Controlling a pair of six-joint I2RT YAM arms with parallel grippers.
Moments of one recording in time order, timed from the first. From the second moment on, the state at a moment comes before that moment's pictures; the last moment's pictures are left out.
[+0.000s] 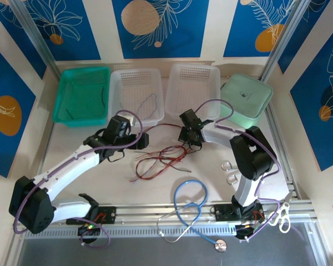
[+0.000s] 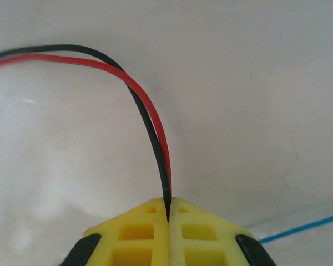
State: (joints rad) left arm -0.58 1.20 0.85 -0.47 0.01 -0.48; right arm 0.55 1.72 1.03 -0.41 0.05 0.81
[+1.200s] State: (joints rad) left arm -0.67 1.67 1.26 0.08 0.38 -1.00; right arm 0.64 1.07 0.78 -0.15 -0.09 0.70
